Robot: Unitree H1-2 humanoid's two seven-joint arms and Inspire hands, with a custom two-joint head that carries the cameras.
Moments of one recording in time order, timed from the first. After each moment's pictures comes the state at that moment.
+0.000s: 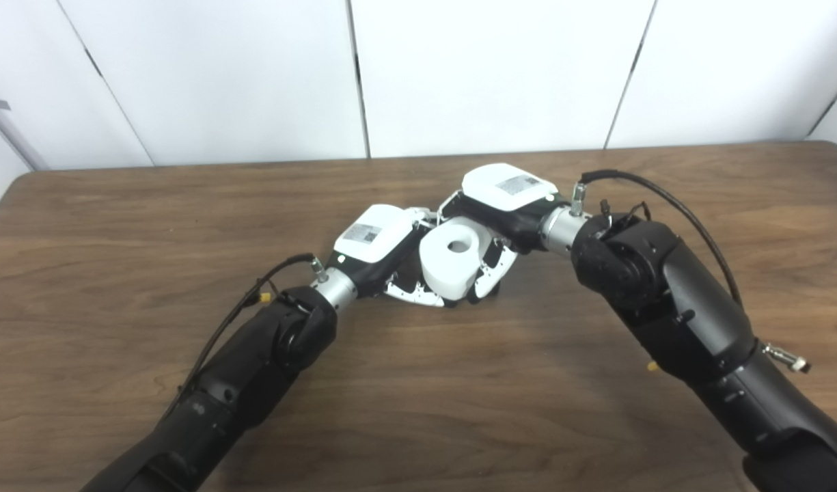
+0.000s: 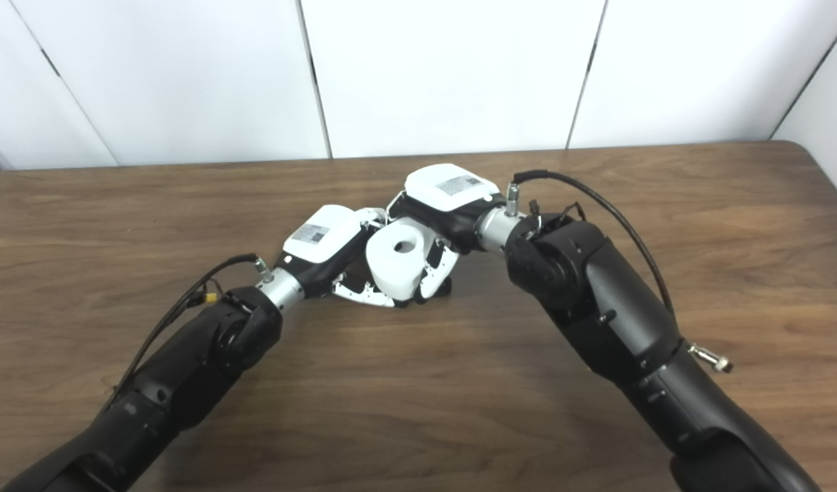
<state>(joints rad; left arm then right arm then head) -0.51 0.29 -0.58 0.40 0.76 -0.20 0.06 -0.60 -0.33 0.46 -0.11 -0.79 0.14 0.60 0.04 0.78</state>
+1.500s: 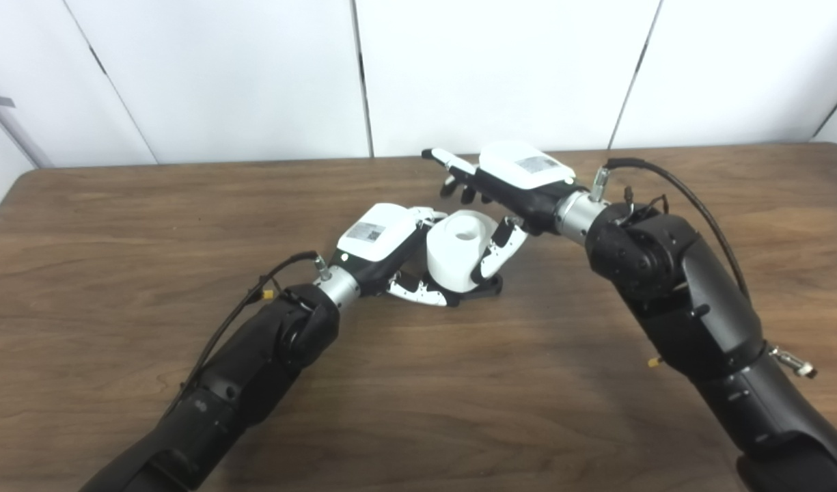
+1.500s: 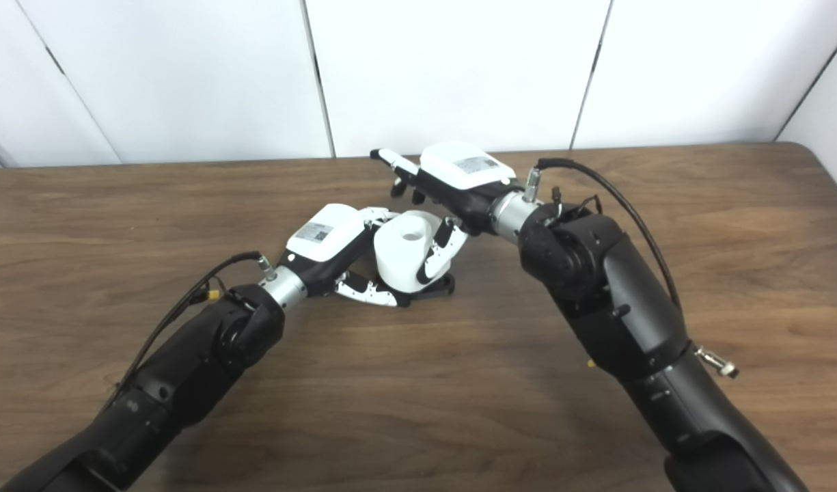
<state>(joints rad) -0.52 0.29 -0.58 0.40 0.76 -0.20 0.04 -0.61 -0.33 0.38 -0.14 -0.77 0.17 0.62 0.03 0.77</state>
